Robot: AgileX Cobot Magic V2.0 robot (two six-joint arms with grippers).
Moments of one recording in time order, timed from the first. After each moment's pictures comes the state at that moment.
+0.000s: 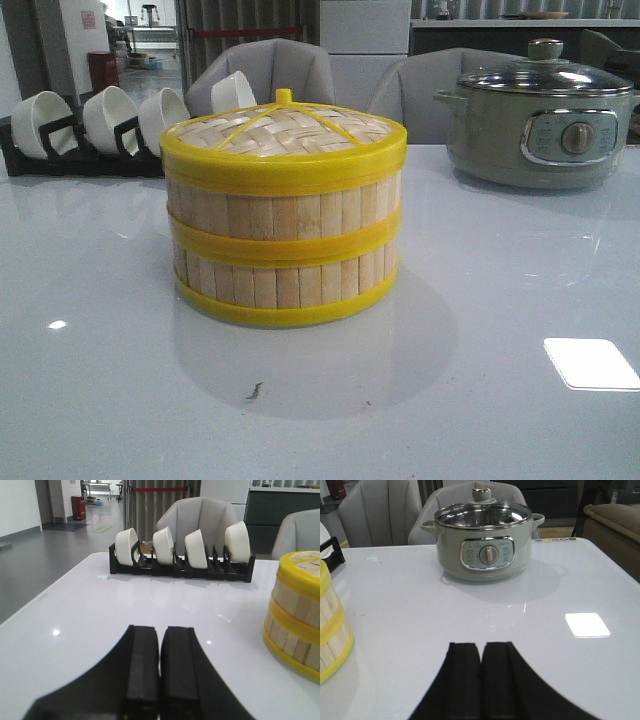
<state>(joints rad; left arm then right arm) -0.03 0.00 0.01 0.20 0.13 -0.26 -0.08 0.38 -0.15 -0.05 -0.03 0.15</state>
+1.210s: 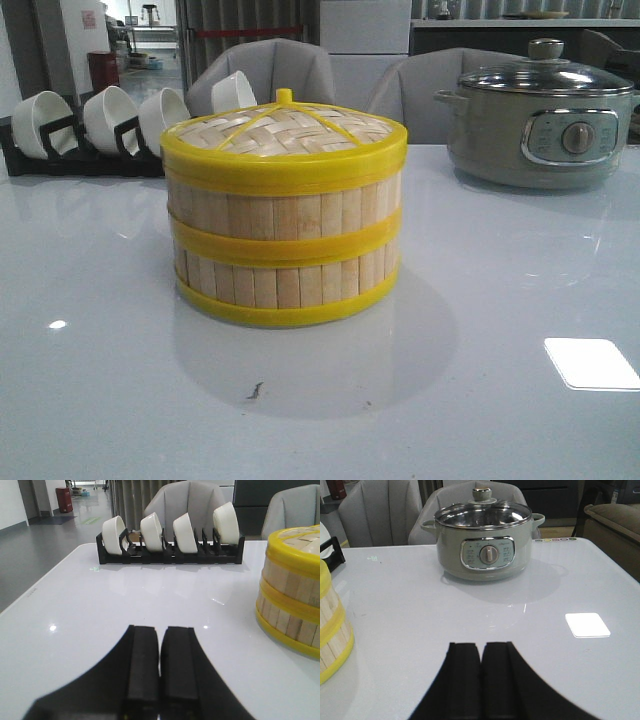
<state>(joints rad) -0.08 0.00 0.01 0.21 0.17 -0.22 -0.08 0.38 -0.15 -0.05 -0.03 0.15</state>
